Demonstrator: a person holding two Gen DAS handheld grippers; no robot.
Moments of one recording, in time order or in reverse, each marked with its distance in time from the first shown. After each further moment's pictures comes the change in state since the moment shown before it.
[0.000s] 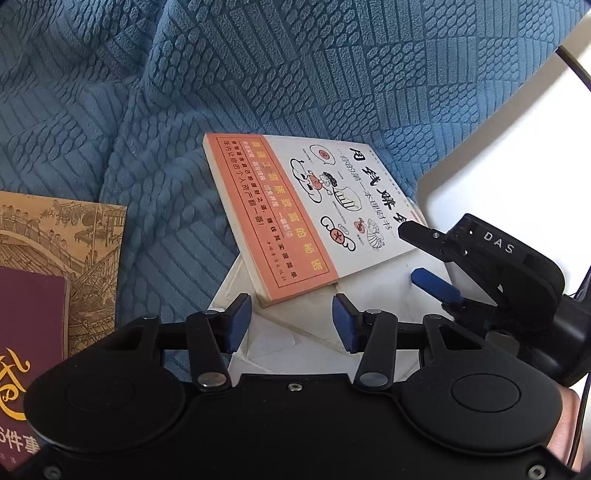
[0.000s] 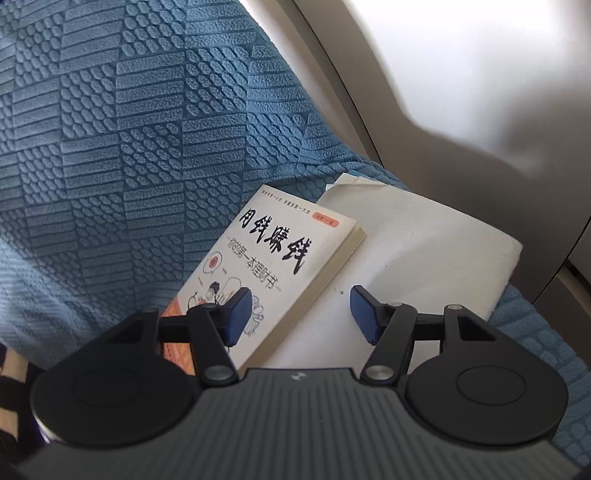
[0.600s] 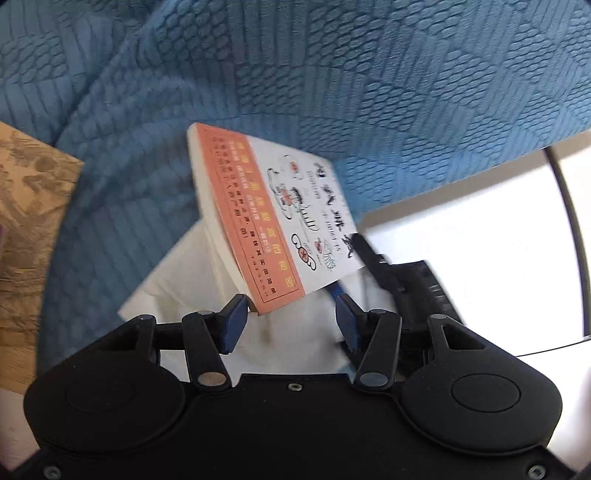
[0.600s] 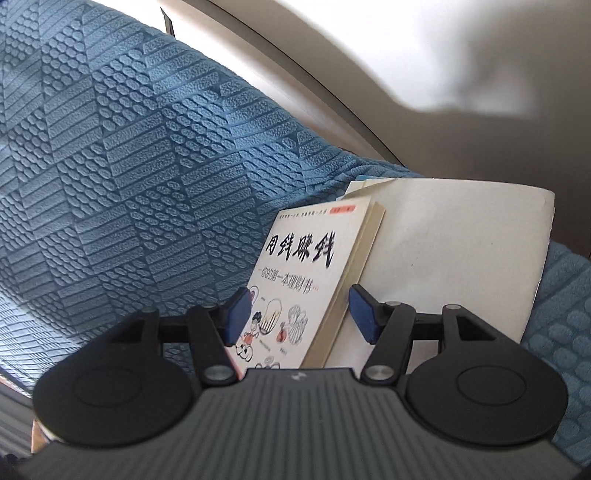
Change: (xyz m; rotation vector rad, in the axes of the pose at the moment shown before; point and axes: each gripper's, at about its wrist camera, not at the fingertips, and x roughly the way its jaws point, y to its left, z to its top) left arm -0.002 0.020 0.014 -0.285 0.018 -0.287; right arm 0.015 -0.023 -0.008 0.243 -0.102 0.183
